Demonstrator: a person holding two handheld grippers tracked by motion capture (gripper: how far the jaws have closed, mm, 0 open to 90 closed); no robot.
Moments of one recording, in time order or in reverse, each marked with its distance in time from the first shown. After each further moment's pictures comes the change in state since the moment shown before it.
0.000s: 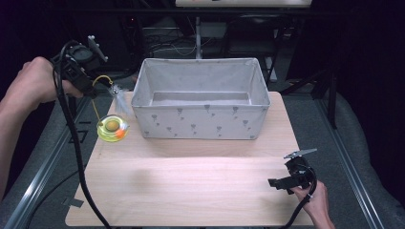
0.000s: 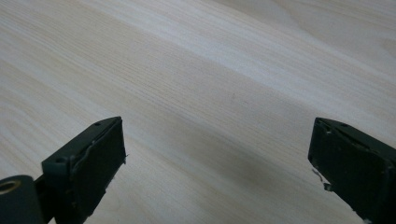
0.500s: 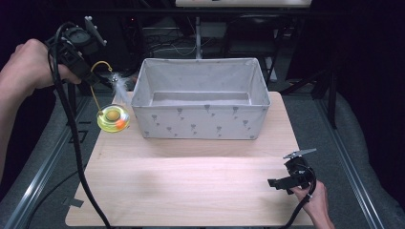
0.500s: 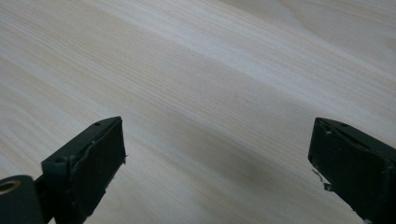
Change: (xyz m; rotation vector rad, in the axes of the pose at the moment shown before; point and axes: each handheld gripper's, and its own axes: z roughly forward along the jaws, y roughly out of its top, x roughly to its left) left arm 0.002 0.015 -0.029 -0.037 0.033 0.003; right arm 0.001 0.000 0.002 0.002 -0.001 0.007
